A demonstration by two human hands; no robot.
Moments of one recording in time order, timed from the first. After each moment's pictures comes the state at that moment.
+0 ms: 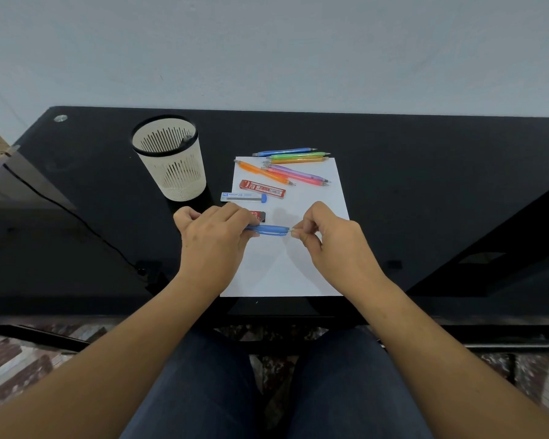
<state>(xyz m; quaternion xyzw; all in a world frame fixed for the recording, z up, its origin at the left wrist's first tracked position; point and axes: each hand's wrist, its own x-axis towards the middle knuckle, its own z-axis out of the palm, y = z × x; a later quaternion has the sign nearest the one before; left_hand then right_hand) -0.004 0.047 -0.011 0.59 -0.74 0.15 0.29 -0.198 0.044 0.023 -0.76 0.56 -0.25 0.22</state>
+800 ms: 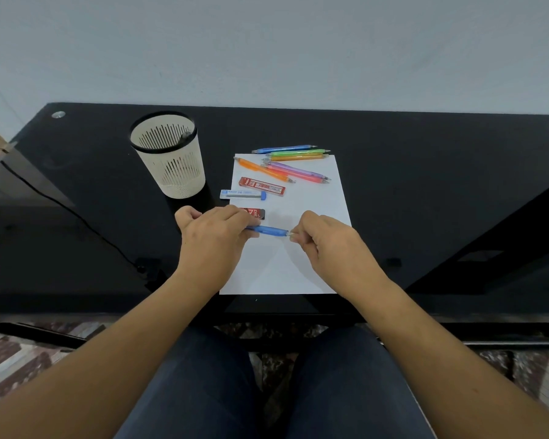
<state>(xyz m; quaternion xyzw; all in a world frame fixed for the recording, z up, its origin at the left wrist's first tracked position) -0.001 0.046 -0.013 0.60 -0.75 0.11 0.26 -0.201 0.044 0.015 -0.84 0.51 -0.18 0.11</state>
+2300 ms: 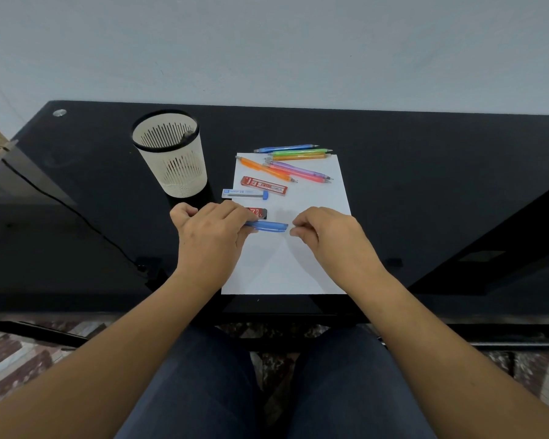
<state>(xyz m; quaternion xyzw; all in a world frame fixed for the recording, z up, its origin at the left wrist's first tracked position) 0.002 0.046 -0.013 0.60 -0.74 0.15 0.28 -0.192 0.036 0.031 -0.80 0.56 -0.15 0.16</state>
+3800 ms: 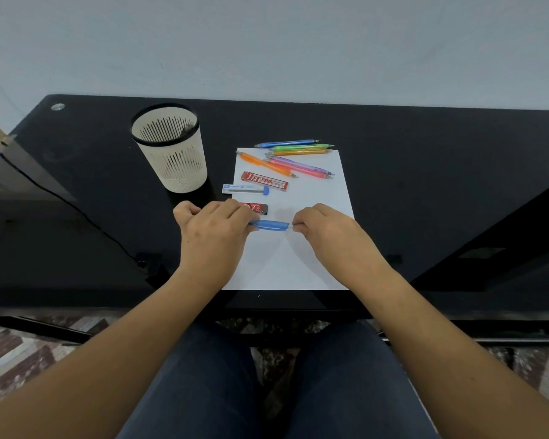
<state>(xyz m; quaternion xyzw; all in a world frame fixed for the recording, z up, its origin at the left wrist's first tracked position) 0.000 0.048 -0.019 0.58 -0.74 0.18 0.28 -0.197 0.033 0.019 -0.85 0.51 -0.10 0.09</state>
